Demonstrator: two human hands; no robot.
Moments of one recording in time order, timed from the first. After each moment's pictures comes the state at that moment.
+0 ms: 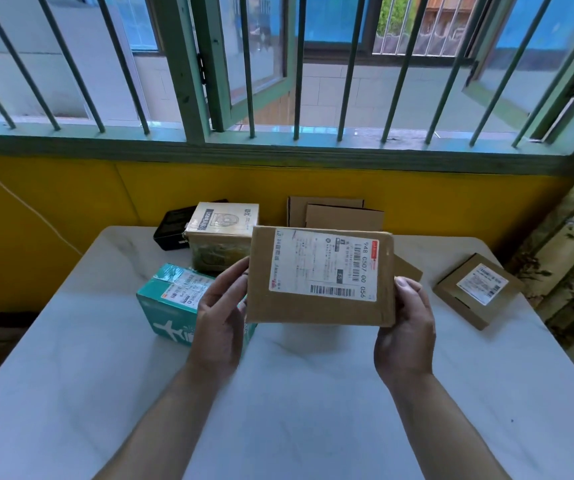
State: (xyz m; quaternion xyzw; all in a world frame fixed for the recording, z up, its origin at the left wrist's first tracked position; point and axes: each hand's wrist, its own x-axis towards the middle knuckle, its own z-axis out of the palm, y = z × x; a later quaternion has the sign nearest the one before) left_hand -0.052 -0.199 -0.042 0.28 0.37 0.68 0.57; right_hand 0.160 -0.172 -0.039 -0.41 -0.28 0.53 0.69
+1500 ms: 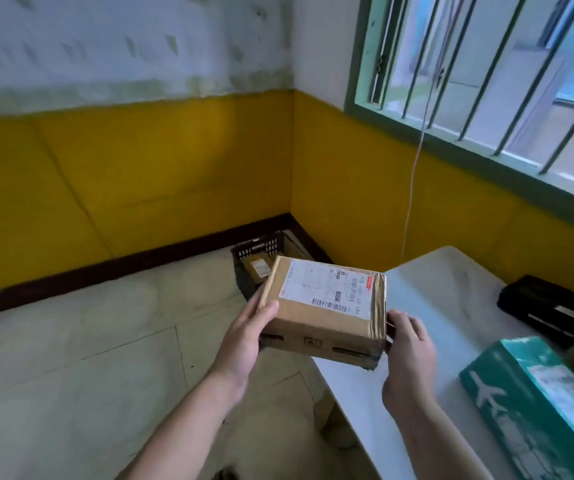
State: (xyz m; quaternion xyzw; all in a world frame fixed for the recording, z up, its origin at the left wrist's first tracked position) left_hand -0.315 -0.512 -0.072 0.08 0.66 0.72 0.21; right_hand -0.239 -0.320 -0.068 -0.39 -0.52 0.71 0.26
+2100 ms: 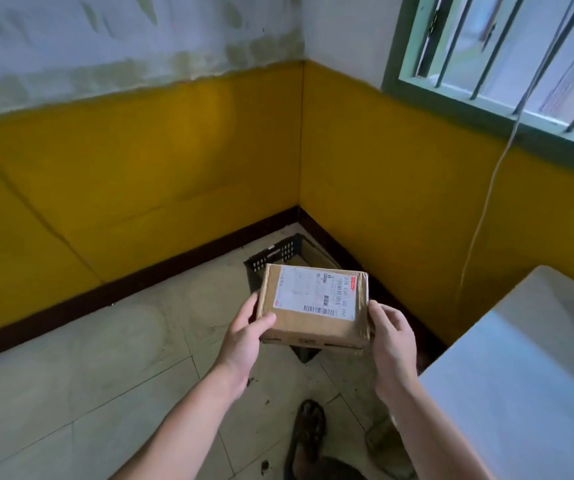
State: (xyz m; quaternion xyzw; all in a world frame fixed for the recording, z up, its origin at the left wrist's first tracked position) left_hand -0.625 -0.585 -0.121 0.00 0.71 0.66 0.27; right_hand -0.534 -0.399 -0.120 -0.43 -0.56 0.67 0.21
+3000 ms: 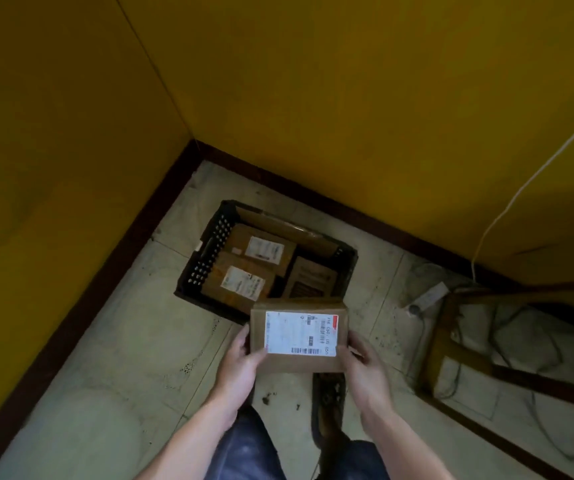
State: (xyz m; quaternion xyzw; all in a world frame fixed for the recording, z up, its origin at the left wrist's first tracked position) left_hand -0.988 -0.421 -0.355 0.02 0.76 0.38 0.52; right_hand -0.826 -0.317 -0.336 -0.68 -0.40 0.61 0.08
